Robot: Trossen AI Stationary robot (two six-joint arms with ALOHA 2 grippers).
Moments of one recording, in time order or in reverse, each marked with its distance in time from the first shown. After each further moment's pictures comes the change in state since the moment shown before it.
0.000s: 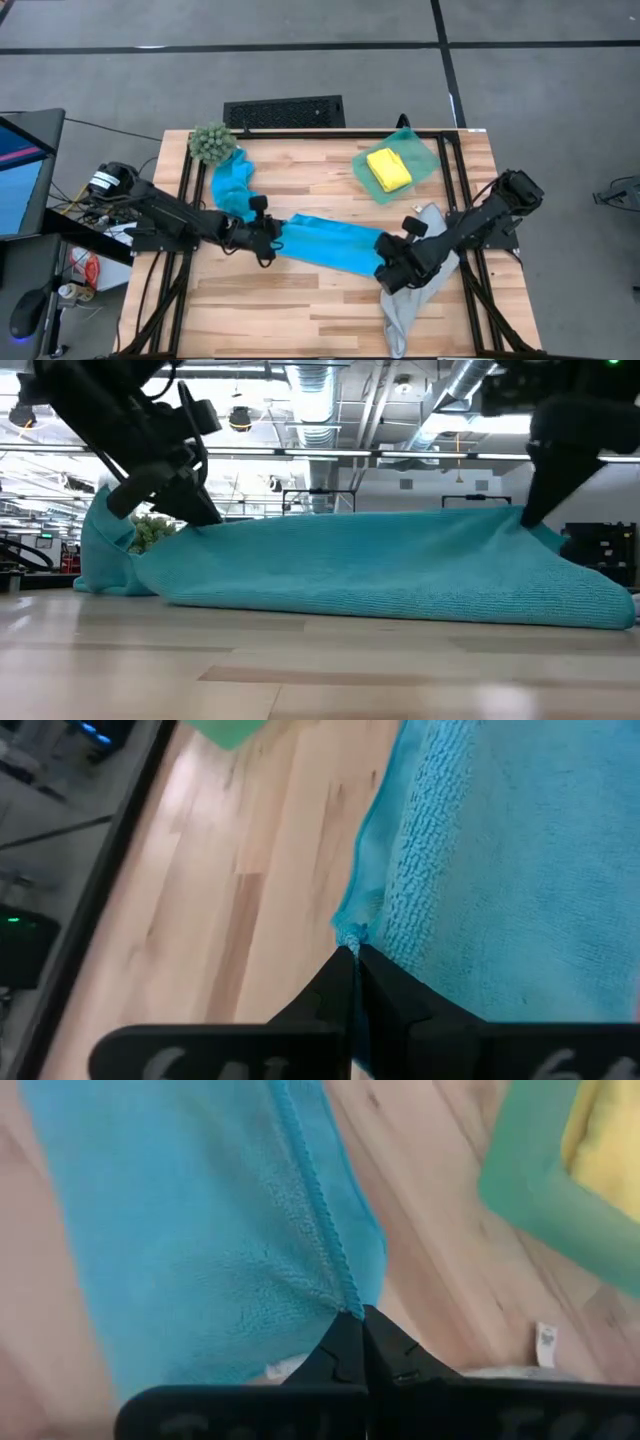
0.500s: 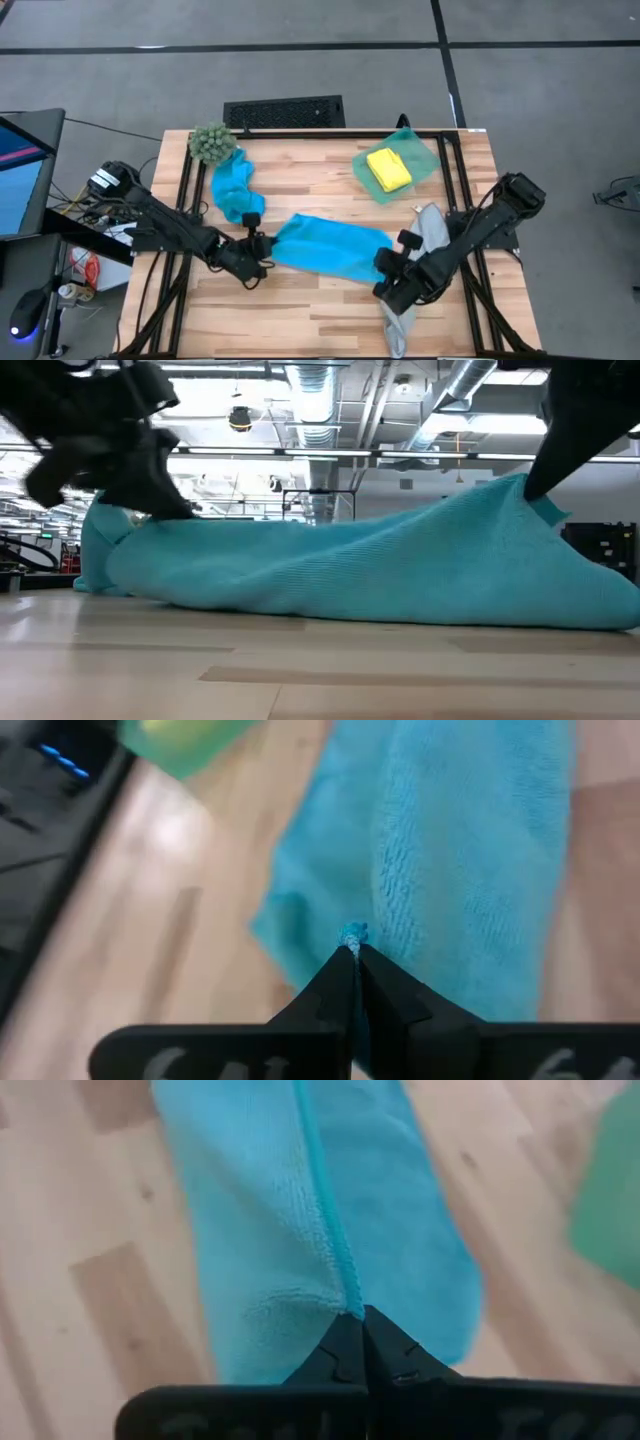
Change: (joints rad) left arm -0.229 0.001 -0.018 -0.014 -0.115 -0.155; right arm 0.107 0.010 0.056 0.123 0.063 0.010
